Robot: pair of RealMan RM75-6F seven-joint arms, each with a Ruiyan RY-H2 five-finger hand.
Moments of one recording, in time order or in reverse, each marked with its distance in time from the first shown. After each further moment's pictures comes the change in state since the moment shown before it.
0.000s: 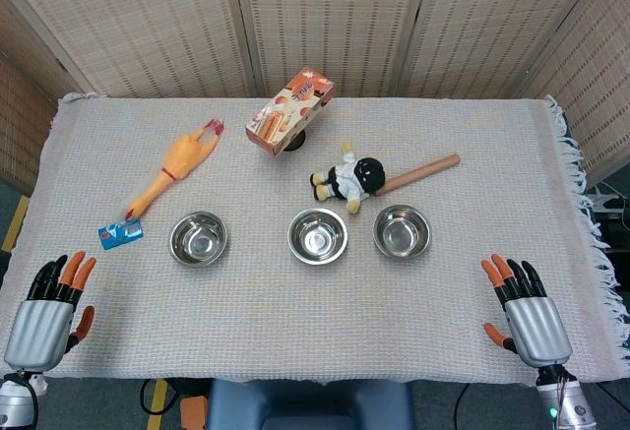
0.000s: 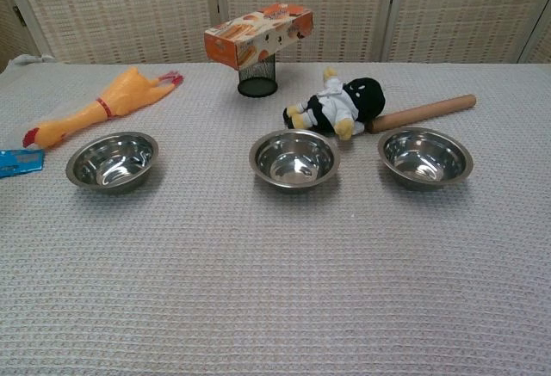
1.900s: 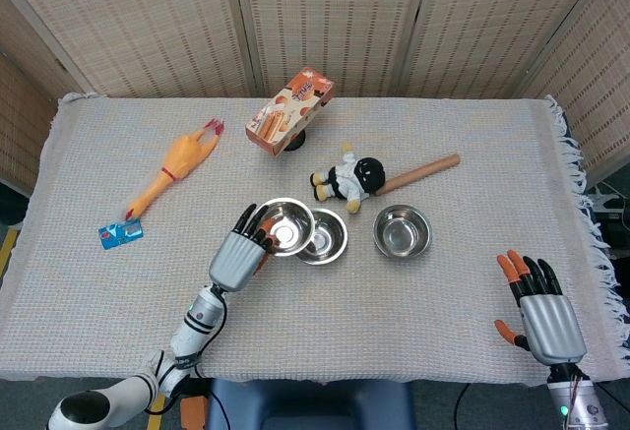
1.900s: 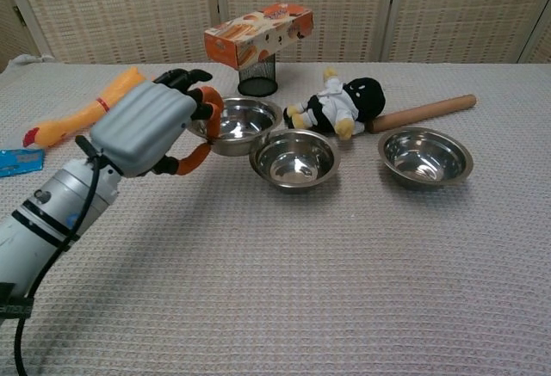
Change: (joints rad) left arm -0.634 -0.864 -0.114 0.940 0.017 -0.161 -0.132; right arm -0.011 0.043 0.021 -0.044 0.056 0.002 0.022
